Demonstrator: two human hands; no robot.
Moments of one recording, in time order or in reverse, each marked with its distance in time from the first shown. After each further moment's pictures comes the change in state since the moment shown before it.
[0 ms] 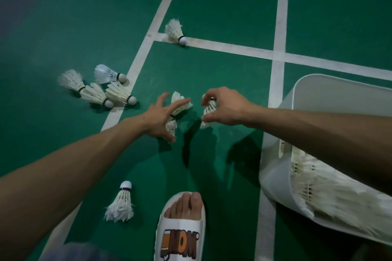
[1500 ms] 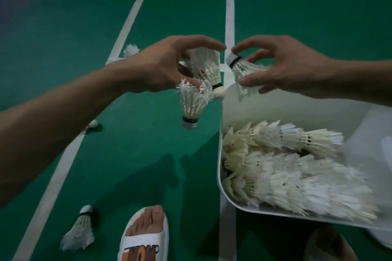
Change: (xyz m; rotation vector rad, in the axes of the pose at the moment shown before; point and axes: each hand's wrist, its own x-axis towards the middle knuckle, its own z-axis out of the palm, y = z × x) left_hand -0.048 0.203 -0.128 -0.452 0.116 0.500; right_hand -0.139 0.068 -0.151 0.349 0.264 0.014
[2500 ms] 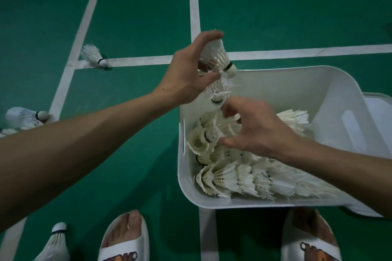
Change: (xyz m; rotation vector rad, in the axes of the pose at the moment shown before) left_hand 0.088 -0.001 0.108 0.057 0.381 0.229; right_hand -0.059 0.087 0.053 -0.348 0.112 0.018
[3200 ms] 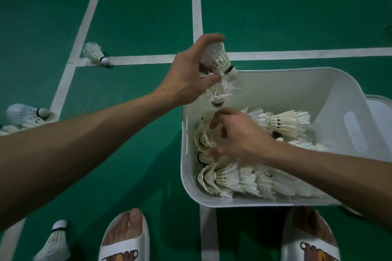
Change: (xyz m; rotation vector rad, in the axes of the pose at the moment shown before) left_hand -0.005 -0.003 -0.004 -0.005 -0.021 -0.036; right_hand 0.014 -0.001 0.033 -0.079 -0.163 0.001
